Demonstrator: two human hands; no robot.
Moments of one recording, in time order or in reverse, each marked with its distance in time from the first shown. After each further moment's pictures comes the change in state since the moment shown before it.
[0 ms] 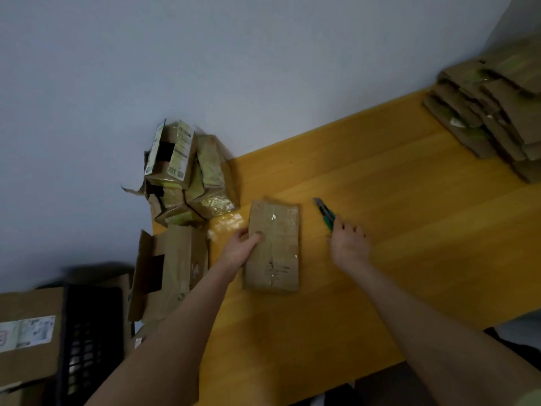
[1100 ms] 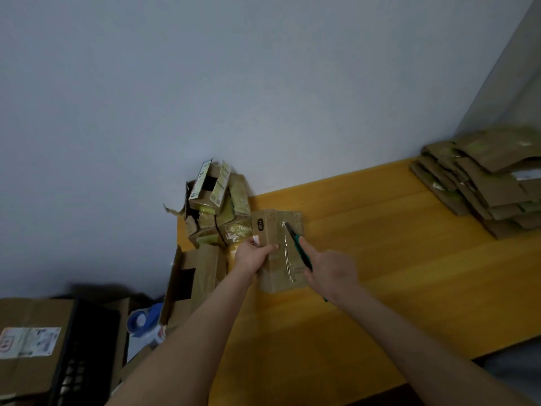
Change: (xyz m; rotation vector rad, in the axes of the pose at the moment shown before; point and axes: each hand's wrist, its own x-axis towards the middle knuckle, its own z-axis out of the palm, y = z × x) left_hand -0.051 0.032 -0.028 -0.292 0.088 0.163; right_hand -0.109 -0.054 -0.079 -0.165 0.268 -0.445
